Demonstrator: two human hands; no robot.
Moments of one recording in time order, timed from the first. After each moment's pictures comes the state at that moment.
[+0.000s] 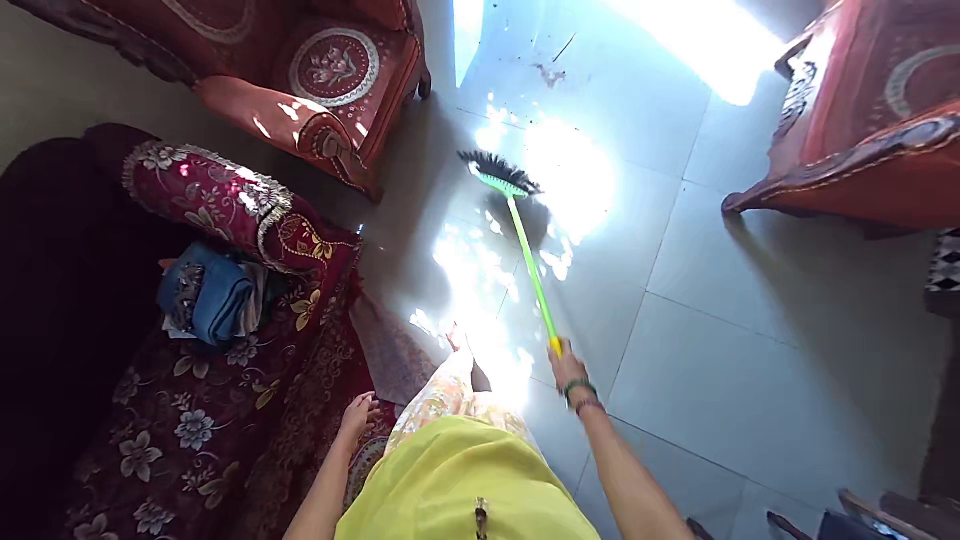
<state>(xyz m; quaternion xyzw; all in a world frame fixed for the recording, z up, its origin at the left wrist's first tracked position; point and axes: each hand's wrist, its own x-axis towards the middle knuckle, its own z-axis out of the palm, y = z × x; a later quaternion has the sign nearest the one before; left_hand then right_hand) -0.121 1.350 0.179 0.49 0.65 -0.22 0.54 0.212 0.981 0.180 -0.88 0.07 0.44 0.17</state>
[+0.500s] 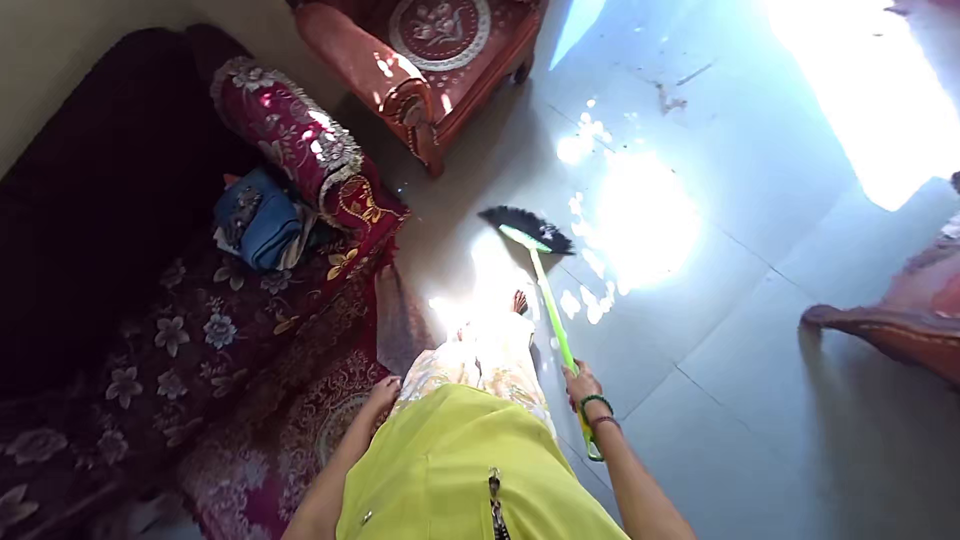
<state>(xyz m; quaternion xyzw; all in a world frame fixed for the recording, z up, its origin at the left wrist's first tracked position) -0.100 1.324 0.174 0.47 0.62 -0.24 0.58 0.289 1.052 0.191 -0.85 0.04 0.51 0.11</state>
